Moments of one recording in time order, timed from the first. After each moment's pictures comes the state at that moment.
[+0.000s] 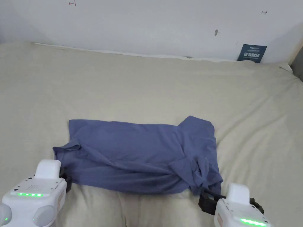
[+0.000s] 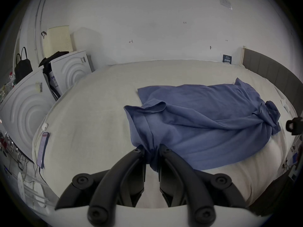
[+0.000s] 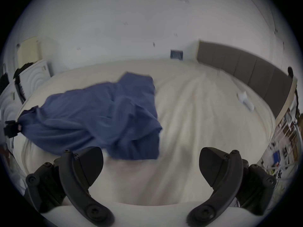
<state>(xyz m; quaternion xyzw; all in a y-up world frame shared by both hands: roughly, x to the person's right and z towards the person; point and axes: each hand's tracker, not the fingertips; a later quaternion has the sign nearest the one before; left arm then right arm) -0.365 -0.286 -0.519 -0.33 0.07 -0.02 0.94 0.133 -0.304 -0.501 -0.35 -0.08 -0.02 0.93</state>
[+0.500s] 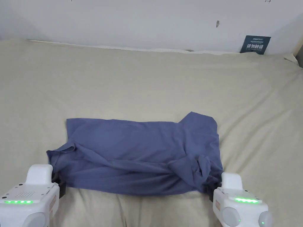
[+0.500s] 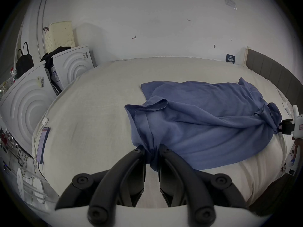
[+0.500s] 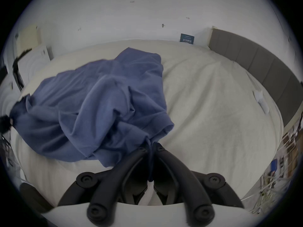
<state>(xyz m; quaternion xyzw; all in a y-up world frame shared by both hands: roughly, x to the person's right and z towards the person) -0.371 -0.287 -0.516 -0.34 0.08 -0.02 0.94 0.137 -0.330 -0.549 -0.40 -0.04 0.00 0.91</state>
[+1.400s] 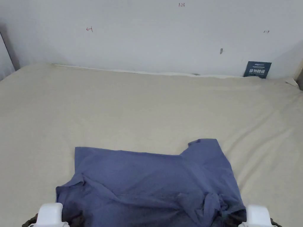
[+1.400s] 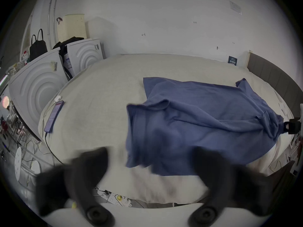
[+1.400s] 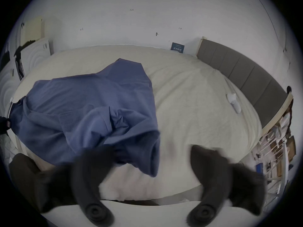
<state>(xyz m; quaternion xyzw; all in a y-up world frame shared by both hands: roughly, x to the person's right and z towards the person) -0.365 -0.296 -0.411 -0.35 0.10 0.02 0.93 0.144 -0.284 -0.445 -0.39 -0.09 0.08 0.91</state>
